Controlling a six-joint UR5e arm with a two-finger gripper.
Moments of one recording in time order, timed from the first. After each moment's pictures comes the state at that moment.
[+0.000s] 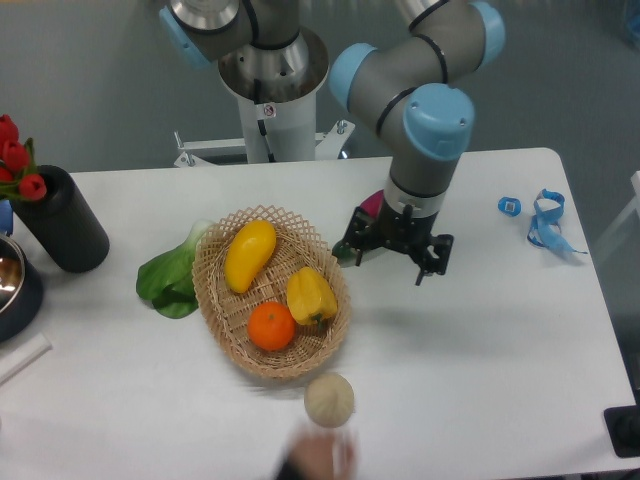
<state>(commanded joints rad) 2.58 -1.80 -1.80 -1.04 1.40 0.94</state>
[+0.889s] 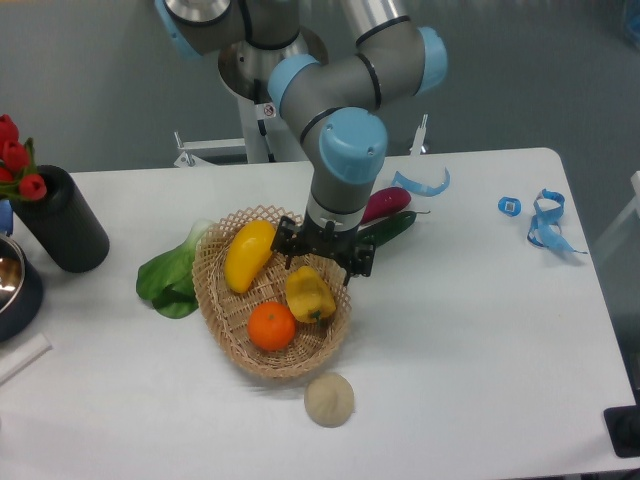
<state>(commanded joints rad) 2.43 -1.82 -1.86 -1.02 1.41 0.51</state>
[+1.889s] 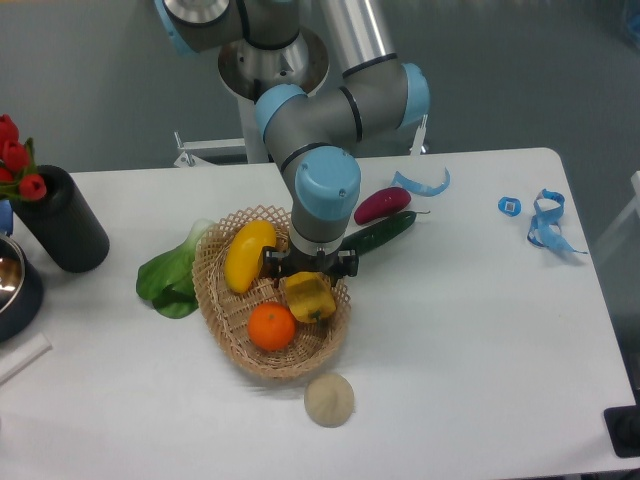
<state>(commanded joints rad) 2.40 -1.90 -1.86 -1.02 1.47 0.33</state>
